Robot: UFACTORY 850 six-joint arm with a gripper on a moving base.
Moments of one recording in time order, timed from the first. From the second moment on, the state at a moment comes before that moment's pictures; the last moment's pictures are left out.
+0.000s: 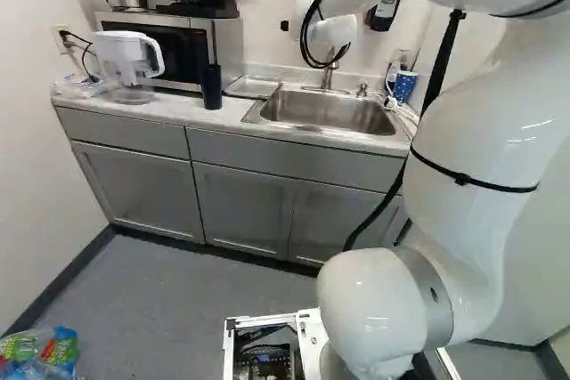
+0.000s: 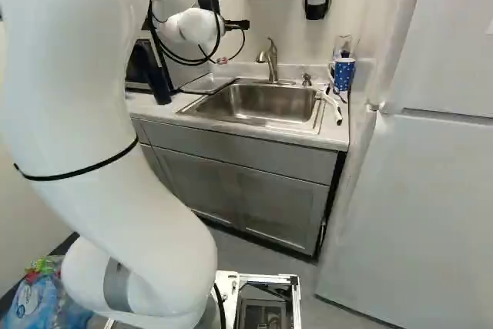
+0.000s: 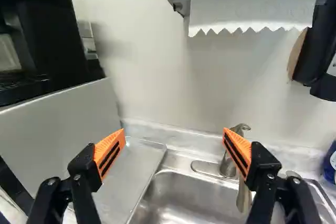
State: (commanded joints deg) arm 0.0 -6.6 -66.4 0.0 28.2 0.0
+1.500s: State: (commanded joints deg) arm -0.2 -9.4 -69.4 0.0 26.7 0.0
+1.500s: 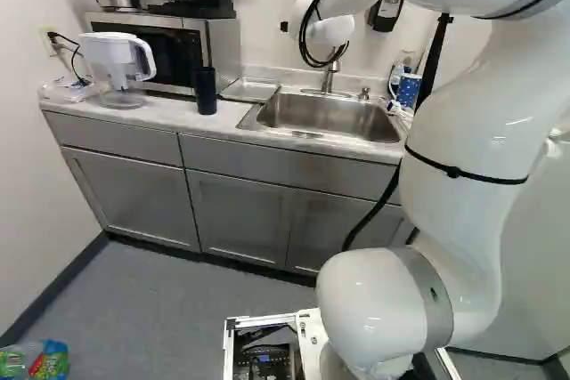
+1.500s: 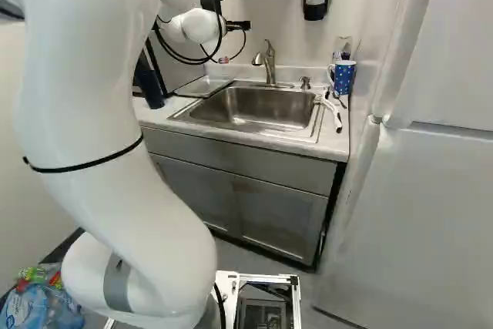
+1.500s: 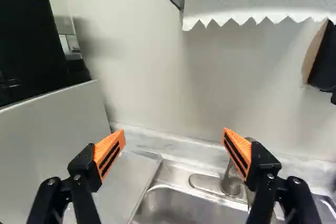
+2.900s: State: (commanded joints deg) arm -4.2 -20.7 -82.2 0.0 9.8 0.0
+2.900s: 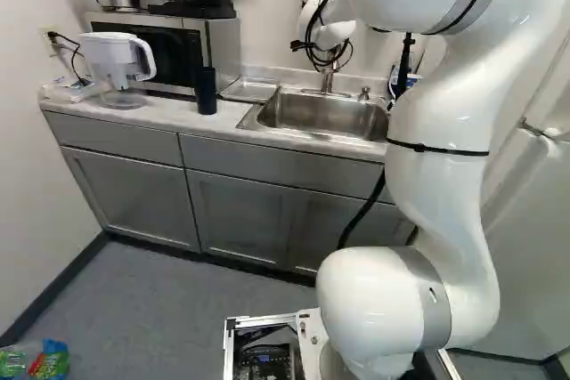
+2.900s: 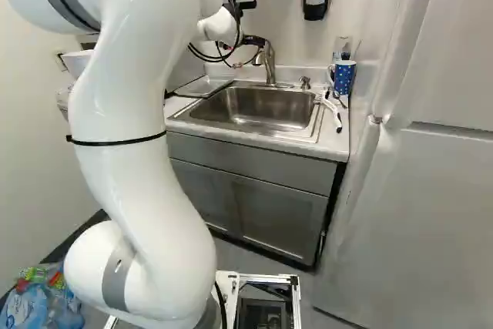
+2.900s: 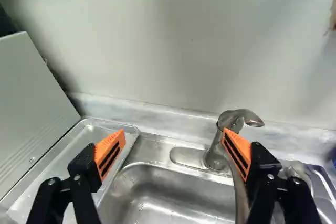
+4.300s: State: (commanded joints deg) arm -5.4 -24.1 -86.2 0.0 11.9 0.0
